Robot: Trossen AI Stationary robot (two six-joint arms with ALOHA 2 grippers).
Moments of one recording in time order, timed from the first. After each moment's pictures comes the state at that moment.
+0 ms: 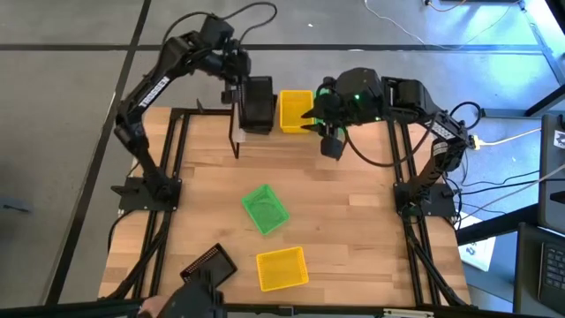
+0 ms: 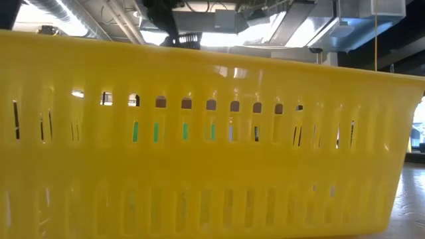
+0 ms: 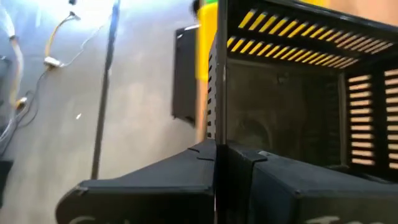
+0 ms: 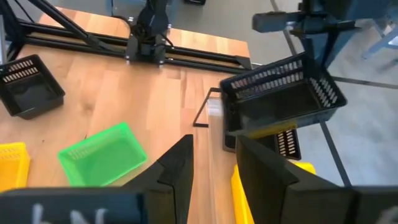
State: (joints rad) left arm 0.79 1.70 2.09 -1.16 0.15 0.77; right arm -0.12 1.74 2.36 -1.22 0.05 -0.24
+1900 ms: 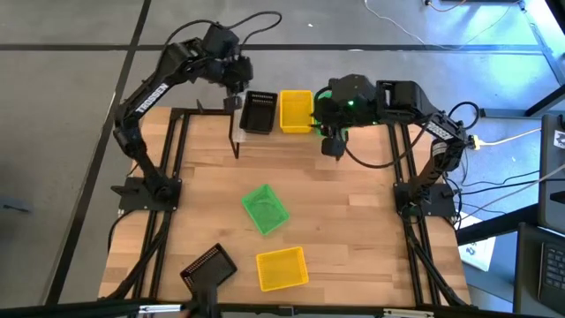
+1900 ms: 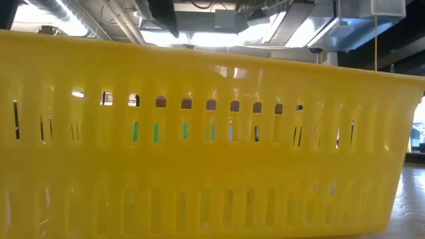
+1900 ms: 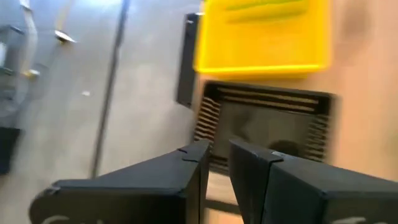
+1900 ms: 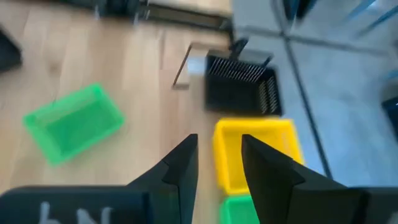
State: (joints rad) left arm 0.69 1.67 2.09 -1.20 0.00 0.63; right arm -0.12 1.74 2.34 -1.34 0.20 -0.24
